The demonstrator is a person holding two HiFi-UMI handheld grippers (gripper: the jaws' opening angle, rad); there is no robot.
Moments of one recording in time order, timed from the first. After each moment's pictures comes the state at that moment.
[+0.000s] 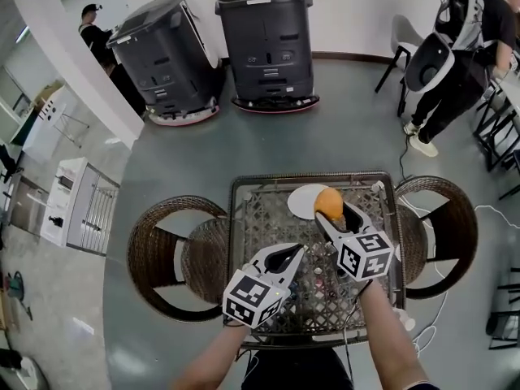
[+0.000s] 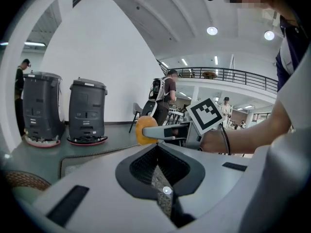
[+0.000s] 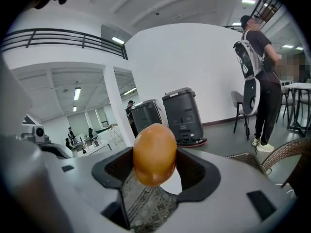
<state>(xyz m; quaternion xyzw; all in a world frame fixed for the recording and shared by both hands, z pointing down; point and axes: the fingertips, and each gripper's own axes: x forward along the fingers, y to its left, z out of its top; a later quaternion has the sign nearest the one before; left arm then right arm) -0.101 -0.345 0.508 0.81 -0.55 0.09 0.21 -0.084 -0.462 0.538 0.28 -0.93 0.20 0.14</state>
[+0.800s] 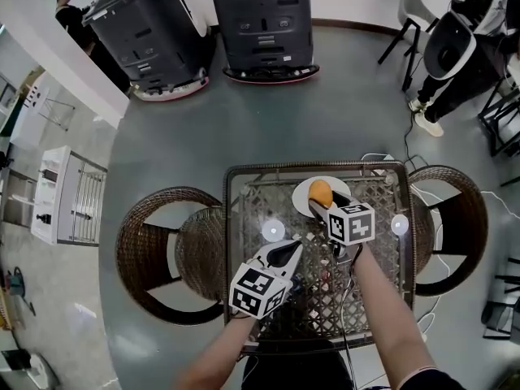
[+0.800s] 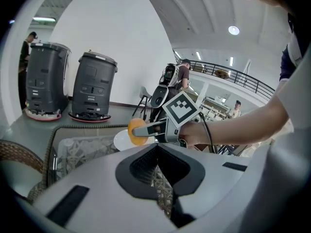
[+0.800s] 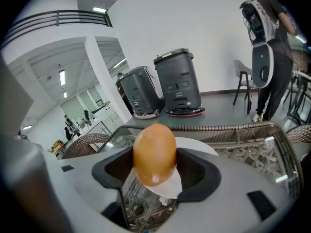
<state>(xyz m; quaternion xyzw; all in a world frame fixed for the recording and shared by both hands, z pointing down) -0.138 -0.376 0.621 0.78 -0.53 0.10 0.32 -0.140 -0.514 0.702 0.25 -0.88 0.28 0.30</state>
